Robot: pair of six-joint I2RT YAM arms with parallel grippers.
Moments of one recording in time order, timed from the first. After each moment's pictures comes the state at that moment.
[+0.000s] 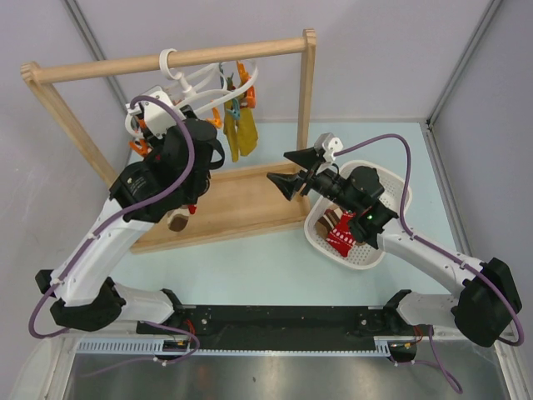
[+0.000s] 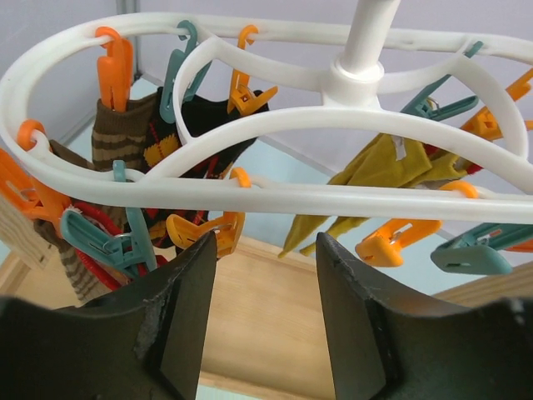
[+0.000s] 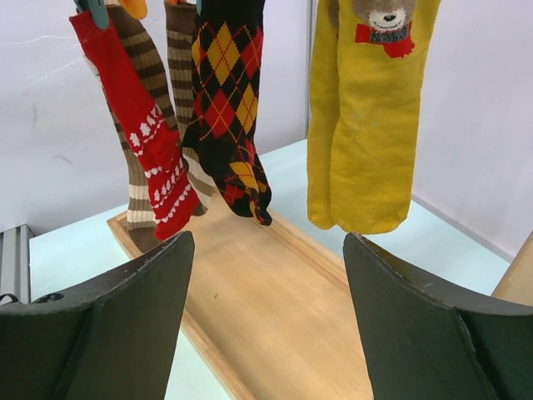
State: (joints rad) left arm -0.86 1.31 1.85 -0.96 -1.16 -0.71; right arm 0.69 1.22 0.88 0.58 -0.30 0.10
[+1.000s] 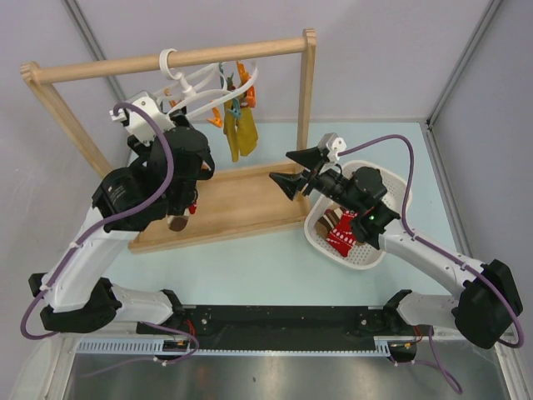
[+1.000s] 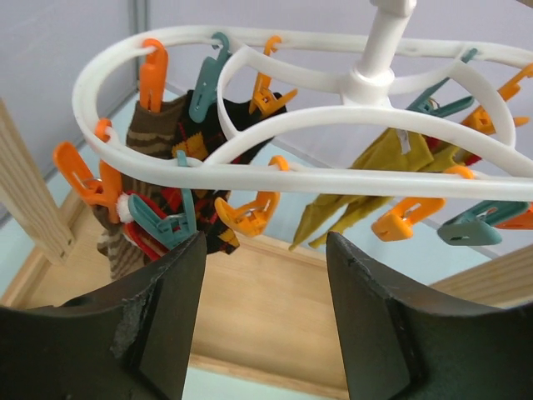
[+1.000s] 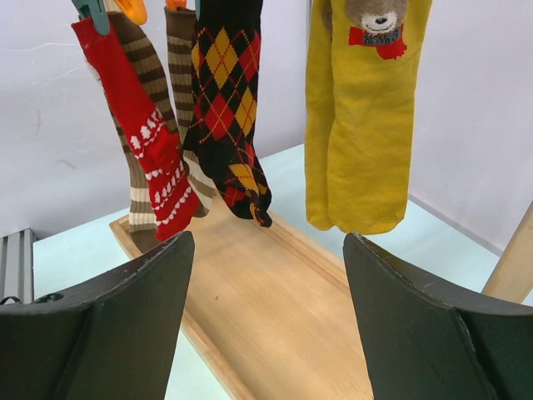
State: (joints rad) left arm -0.93 1.27 1.92 -1.10 -1.20 -0.77; right arm 0.68 1.21 0.86 0.60 -0.32 0.12
